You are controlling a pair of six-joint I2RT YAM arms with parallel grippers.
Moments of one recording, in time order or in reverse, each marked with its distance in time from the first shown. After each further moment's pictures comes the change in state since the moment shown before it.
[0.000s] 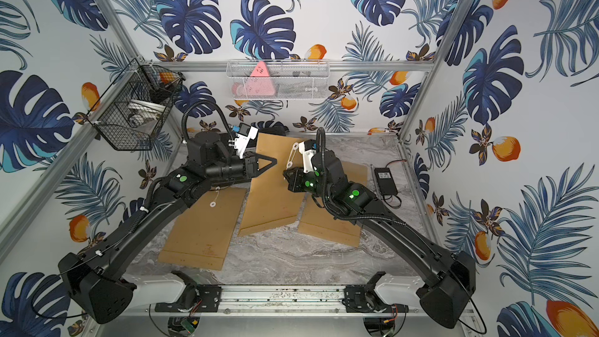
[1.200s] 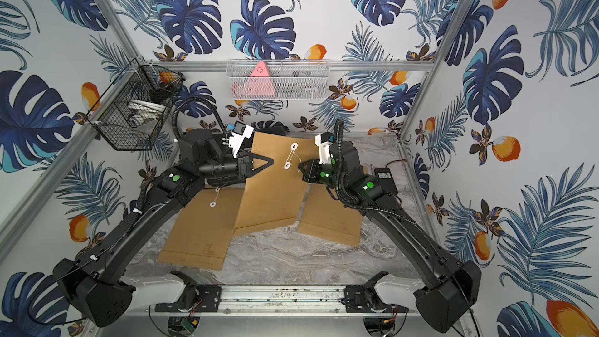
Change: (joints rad) left arm 0.043 -0.027 0.015 -0.024 0.131 0.024; right arm -0.193 -0.002 0.063 -0.117 -0.130 -0.029
